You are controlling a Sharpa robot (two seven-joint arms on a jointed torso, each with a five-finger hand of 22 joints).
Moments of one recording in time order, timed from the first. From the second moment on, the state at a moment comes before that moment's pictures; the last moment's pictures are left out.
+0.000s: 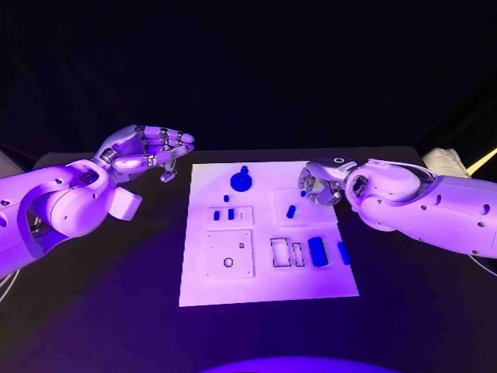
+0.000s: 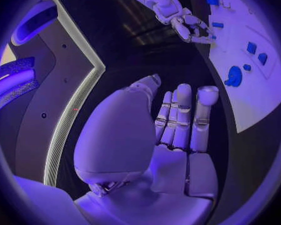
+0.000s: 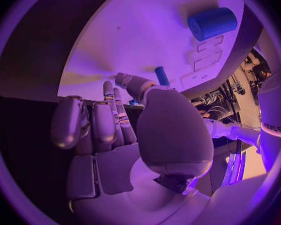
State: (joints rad) left arm 1.28 -0.95 -0.04 1.51 -0.22 -0.04 0.34; left_hand 1.54 -0.21 0.35 0.25 0.21 0.84 0.20 0.21 0.30 0.78 0.15 0.56 0.14 1.00 0.07 1.23 0.42 0.15 1.15 0.16 1.02 1.12; right arm 1.29 -0.84 -0.18 1.43 -1.67 -0.25 -0.16; right_hand 1.30 -0.24 0.61 -0.03 0.21 1.01 0.15 0.16 0.33 1.19 0.09 0.07 0.08 1.47 0.00 1.23 1.17 0.09 1.45 0.08 1.19 1.20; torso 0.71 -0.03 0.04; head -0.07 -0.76
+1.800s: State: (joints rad) left arm 1.28 -0.96 -0.04 1.51 -0.21 -0.04 0.33; left_hand 1.54 -0.21 0.35 0.25 0.21 0.83 0.21 0.21 0.30 0.78 0.15 0.56 0.14 1.00 0.07 1.23 0.42 0.15 1.15 0.16 1.02 1.12; right arm 1.26 -0.80 -0.18 1.41 -1.72 -0.32 -0.23; right_hand 1.34 -0.17 0.67 -0.08 0.08 1.11 0.11 0.26 0.42 1.25 0.08 0.12 0.11 1.47 -0.04 1.30 1.20 0.06 1.47 0.06 1.36 1.31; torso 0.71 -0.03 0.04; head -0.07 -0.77
